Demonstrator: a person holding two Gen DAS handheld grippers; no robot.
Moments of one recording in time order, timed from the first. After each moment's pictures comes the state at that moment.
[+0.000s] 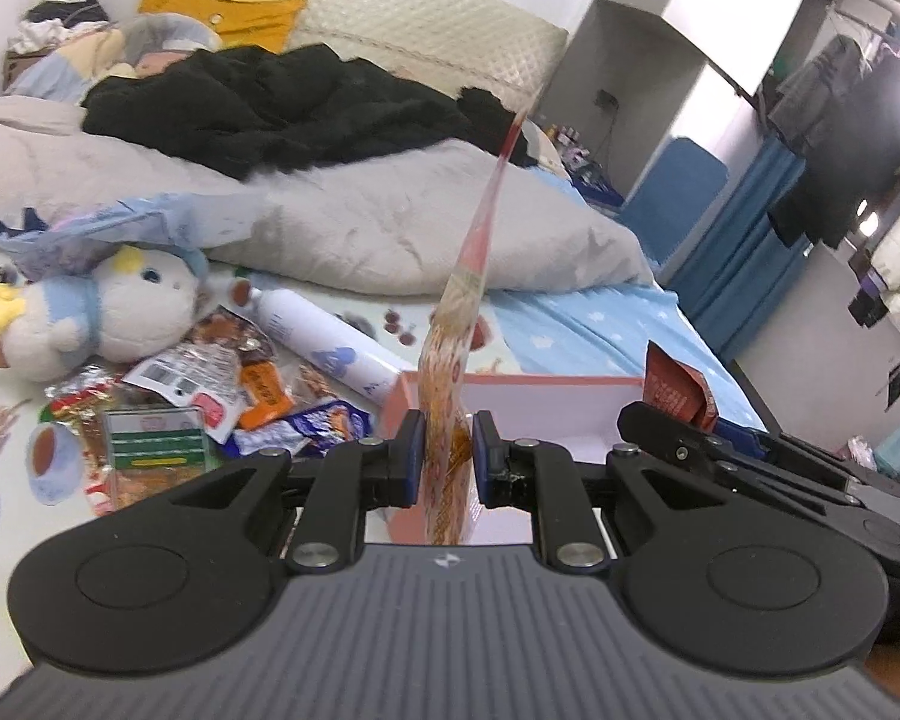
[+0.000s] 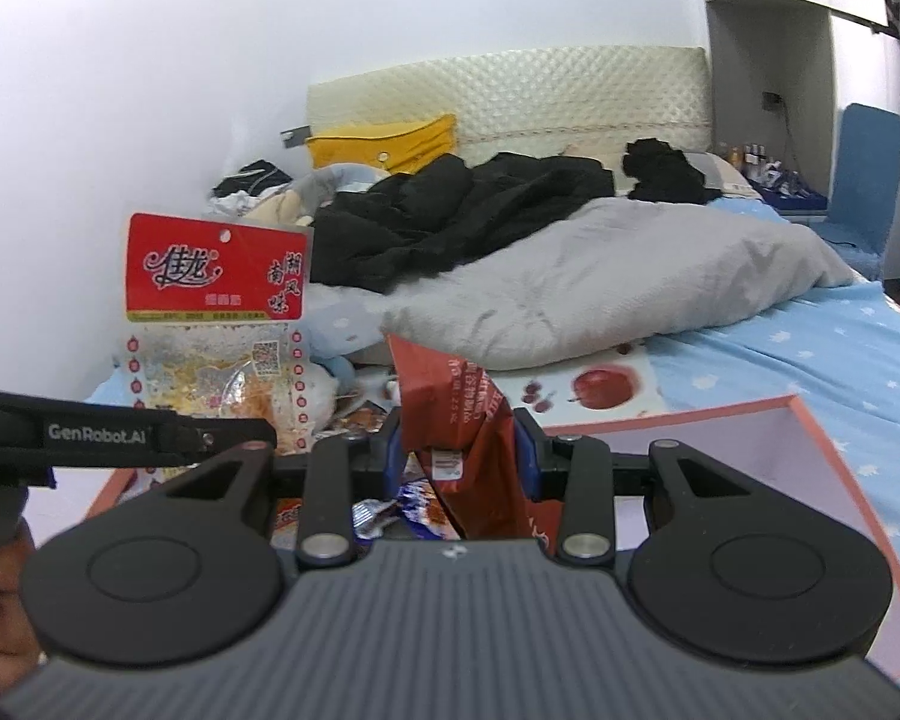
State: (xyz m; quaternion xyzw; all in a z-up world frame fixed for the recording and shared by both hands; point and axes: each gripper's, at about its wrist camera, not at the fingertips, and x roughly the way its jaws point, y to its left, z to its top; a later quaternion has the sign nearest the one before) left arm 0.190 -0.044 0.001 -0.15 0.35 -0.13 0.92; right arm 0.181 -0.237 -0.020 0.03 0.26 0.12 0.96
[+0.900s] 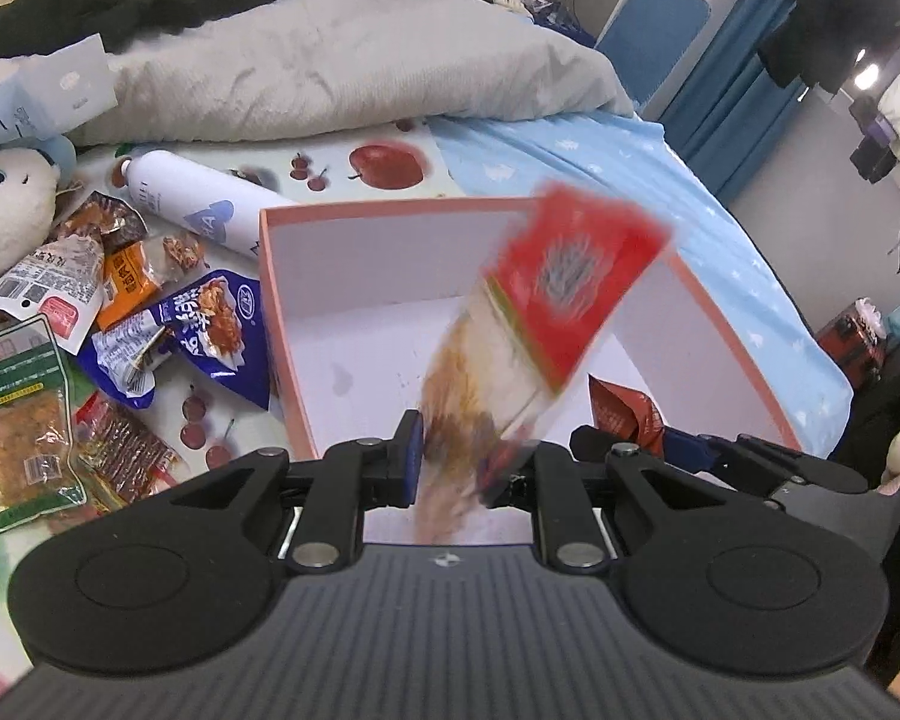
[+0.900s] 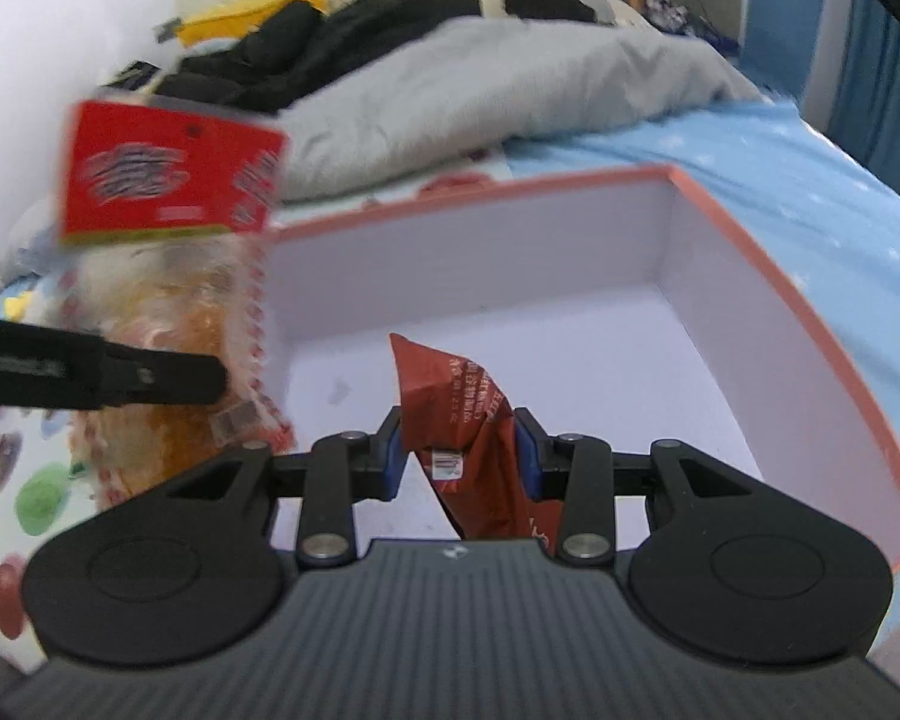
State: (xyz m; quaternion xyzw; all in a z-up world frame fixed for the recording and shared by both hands) left arm 0.250 -0.153 -0.096 -0.08 0.47 -0.18 0.86; right arm 0.204 -0.314 -0.133 0.05 0.40 0.03 0.92
